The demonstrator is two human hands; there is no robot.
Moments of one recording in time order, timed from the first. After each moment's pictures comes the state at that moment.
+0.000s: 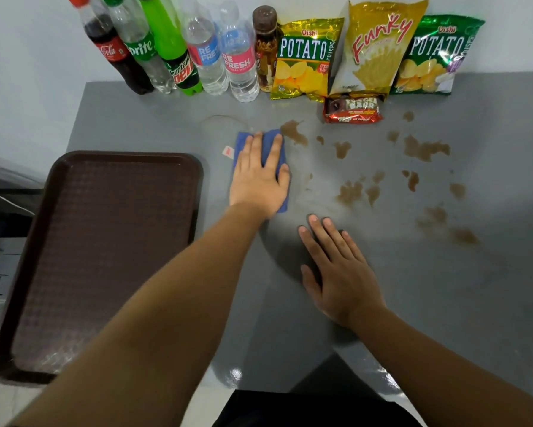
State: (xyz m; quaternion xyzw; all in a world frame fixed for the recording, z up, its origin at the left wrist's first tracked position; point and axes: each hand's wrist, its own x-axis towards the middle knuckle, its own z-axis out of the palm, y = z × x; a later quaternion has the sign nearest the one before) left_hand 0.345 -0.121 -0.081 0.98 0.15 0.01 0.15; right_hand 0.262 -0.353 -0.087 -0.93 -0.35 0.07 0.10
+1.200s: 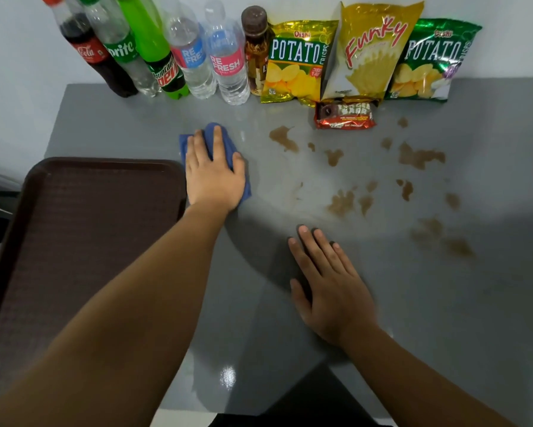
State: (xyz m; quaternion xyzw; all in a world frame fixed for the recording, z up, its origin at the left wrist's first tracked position) left_hand 0.360 -0.068 -0.089 0.95 0.29 0.03 0.13; right_hand 0.263 -0.354 -0.096 -0.93 -0.35 0.06 0.11
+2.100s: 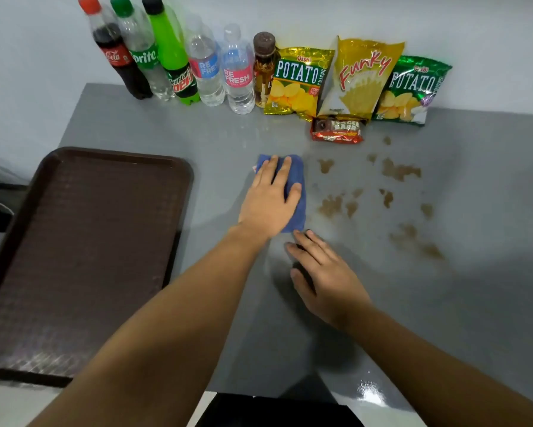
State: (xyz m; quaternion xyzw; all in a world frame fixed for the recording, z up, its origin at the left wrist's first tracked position) left_hand 0.336 -0.167 -0.059 0.95 0.12 0.03 0.28; right_hand 0.278 -0.365 -0.063 -0.89 -0.38 0.10 0.21
